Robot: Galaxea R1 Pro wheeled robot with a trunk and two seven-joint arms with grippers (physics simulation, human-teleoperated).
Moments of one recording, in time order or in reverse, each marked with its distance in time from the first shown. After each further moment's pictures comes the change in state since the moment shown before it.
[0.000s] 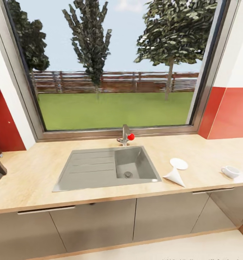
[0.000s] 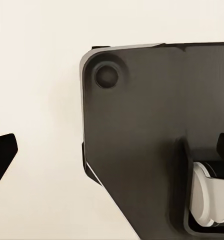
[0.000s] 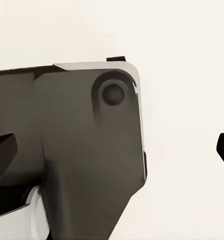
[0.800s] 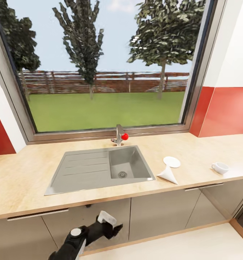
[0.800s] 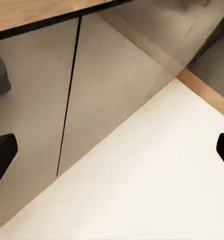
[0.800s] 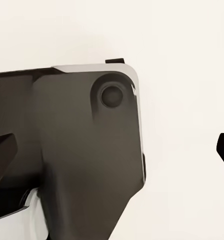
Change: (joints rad) left arm -0.301 -0.108 -0.074 -0.866 -0.148 0.384 -0.586; right arm -0.001 0.000 0.001 -0.004 0.000 -0.001 -0.005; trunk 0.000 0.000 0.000
